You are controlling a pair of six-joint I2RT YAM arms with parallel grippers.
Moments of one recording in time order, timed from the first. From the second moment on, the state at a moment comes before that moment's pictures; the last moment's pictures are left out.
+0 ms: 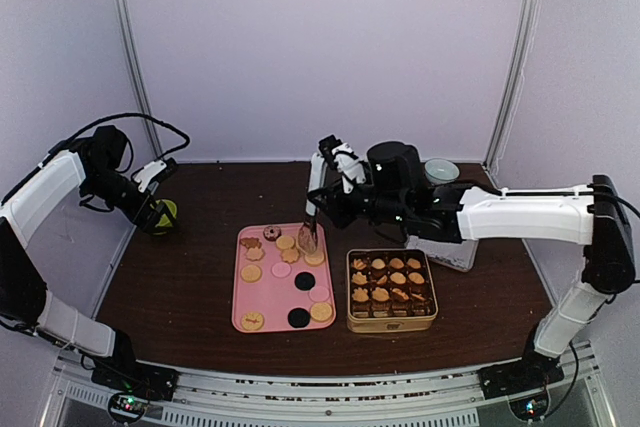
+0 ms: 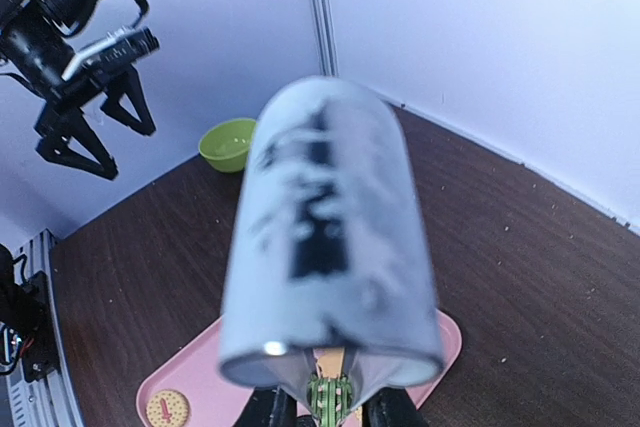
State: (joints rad) left arm 0.03 1.35 1.24 -1.09 0.44 0.62; right arm 0.94 1.65 1.21 0.13 0.04 0.15
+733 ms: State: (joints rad) left arm 0.03 1.35 1.24 -1.10 0.45 0.63; right arm 1.05 1.11 0.86 -0.21 0.09 0.14
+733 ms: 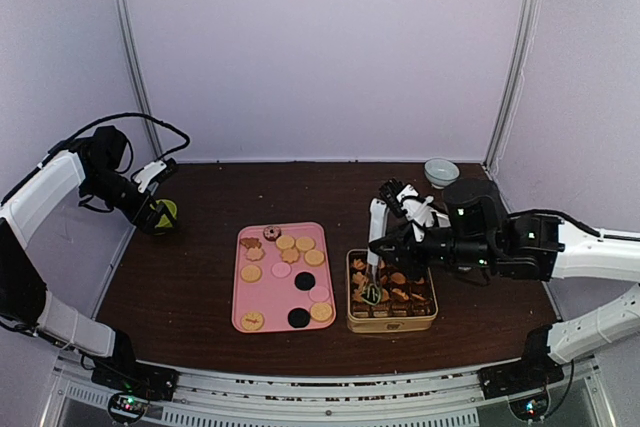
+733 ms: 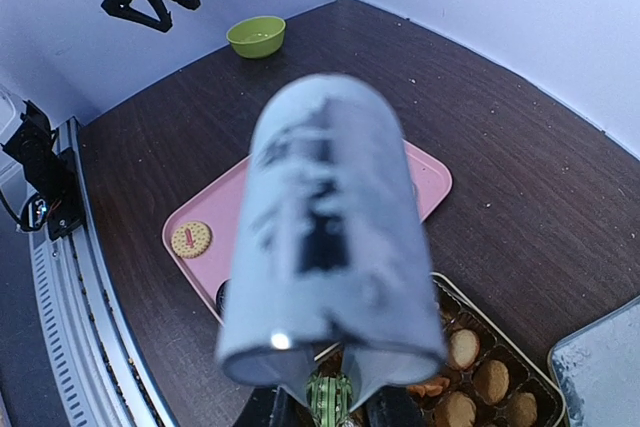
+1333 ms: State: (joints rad) left arm 0.03 1.35 1.24 -1.10 0.45 0.63; right arm 1.07 1.16 0.85 -0.19 0.11 0.16
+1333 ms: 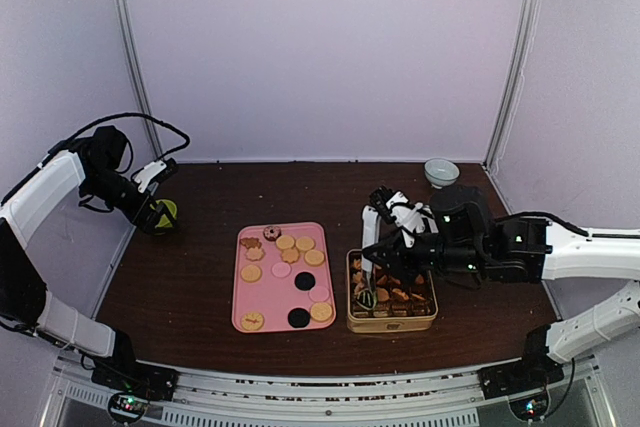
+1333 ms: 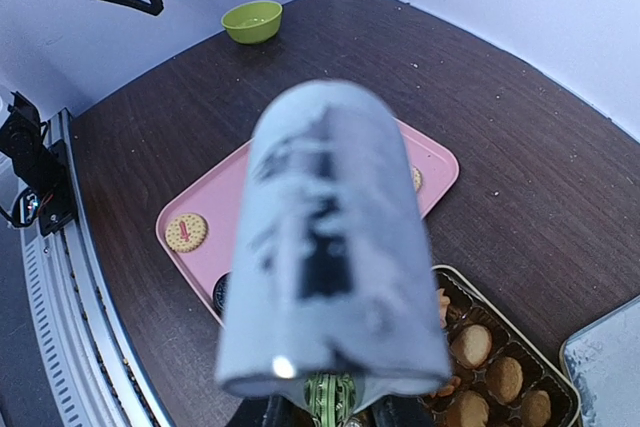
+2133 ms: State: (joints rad) left arm 0.03 1.35 1.24 -1.10 0.45 0.63; right arm 1.07 1.16 0.89 -0.21 0.13 0.15
